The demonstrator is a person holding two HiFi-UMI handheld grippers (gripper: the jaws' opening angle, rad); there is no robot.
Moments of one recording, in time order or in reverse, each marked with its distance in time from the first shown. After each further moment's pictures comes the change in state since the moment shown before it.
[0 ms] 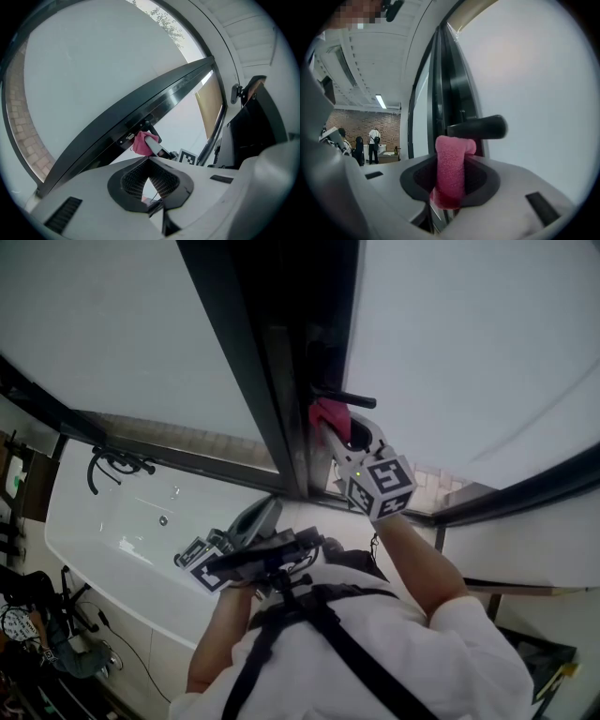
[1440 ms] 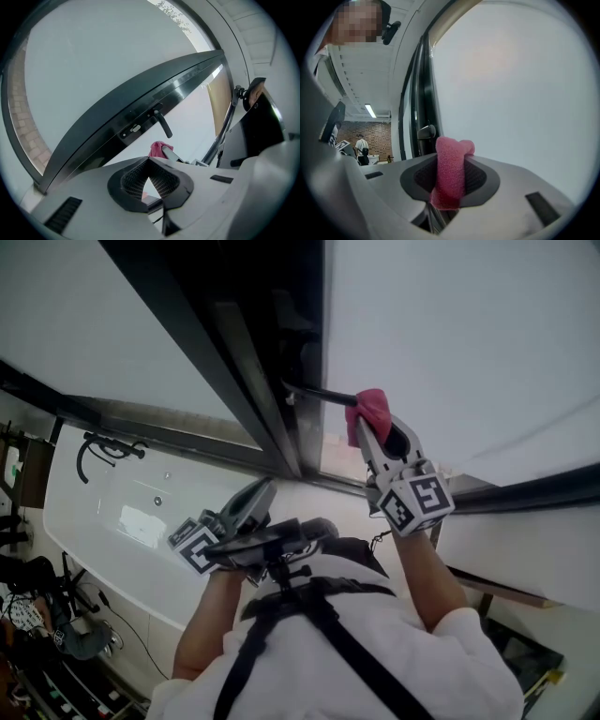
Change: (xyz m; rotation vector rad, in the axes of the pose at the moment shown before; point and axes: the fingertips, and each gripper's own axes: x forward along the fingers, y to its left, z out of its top) left arm 0.058 0.018 -0.038 -0.021 0.076 0.057; right arm -0.075 -0.093 -0.016 0.127 -0.043 -0.085
